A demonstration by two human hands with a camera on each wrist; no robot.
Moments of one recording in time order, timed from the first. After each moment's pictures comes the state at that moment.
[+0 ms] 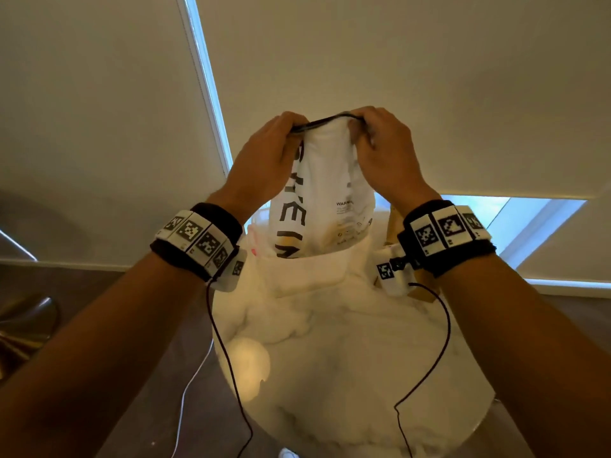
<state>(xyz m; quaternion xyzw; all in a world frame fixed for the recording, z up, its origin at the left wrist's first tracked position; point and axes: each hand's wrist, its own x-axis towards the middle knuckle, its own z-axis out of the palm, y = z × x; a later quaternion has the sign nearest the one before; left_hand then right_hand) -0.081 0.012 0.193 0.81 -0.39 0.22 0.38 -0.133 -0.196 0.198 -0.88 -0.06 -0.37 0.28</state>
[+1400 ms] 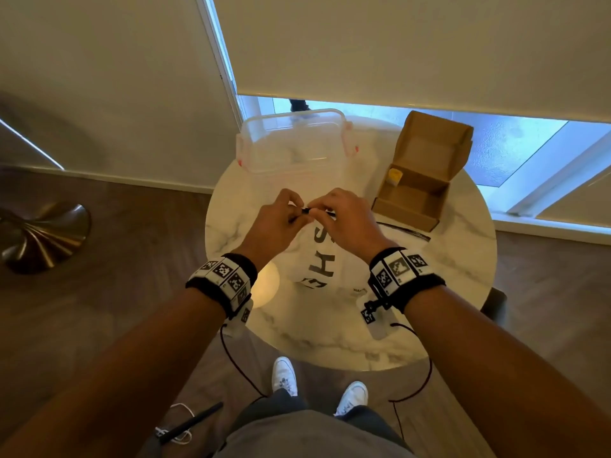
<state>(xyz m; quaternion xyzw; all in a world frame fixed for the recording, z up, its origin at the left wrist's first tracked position) -0.210 -0.009 -0.028 0.89 -0.17 -0.05 0.41 -0.236 -0.191 -0.026 -0.94 -0.11 -0.08 0.31</state>
